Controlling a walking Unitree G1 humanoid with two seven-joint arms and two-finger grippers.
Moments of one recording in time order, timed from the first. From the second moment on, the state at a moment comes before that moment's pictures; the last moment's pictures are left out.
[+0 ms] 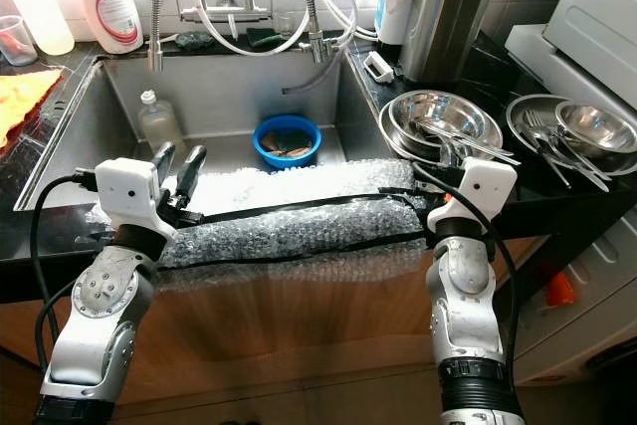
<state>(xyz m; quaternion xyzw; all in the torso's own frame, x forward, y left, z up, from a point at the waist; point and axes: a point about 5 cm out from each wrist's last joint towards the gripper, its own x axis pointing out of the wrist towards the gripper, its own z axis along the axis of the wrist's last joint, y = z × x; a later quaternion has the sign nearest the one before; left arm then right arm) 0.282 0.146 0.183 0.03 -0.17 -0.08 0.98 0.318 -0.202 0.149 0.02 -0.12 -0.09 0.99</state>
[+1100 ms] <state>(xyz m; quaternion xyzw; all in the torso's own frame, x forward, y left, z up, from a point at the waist) 0.282 0.146 0.184 0.05 -0.18 -0.08 0.98 0.321 -0.193 0.159 0.05 -0.16 -0.05 0.98</state>
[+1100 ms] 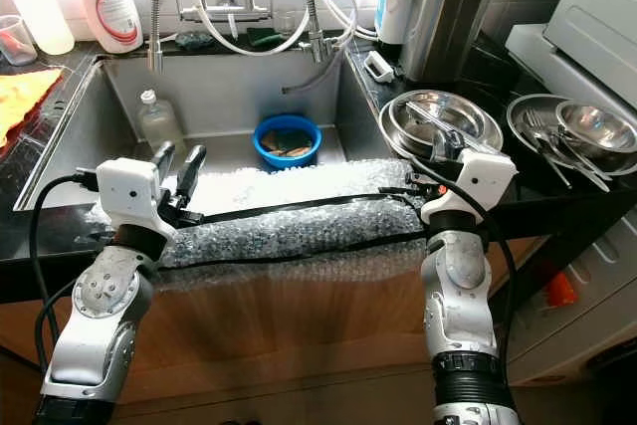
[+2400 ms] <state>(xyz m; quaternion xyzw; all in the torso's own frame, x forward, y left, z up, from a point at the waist) 0.282 0.145 0.184 0.04 -0.18 -0.08 0.98 0.323 -0.186 0.149 0.04 -0.12 -0.05 0.99</state>
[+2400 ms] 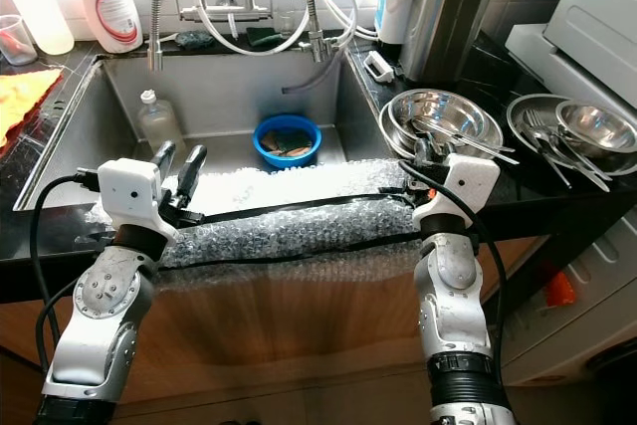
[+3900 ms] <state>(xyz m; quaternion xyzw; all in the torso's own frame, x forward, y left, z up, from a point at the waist) 0.282 0.143 0.185 0.04 -0.19 -0.08 0.98 0.296 -0.198 0.162 0.32 -0.13 -0.12 0.93</state>
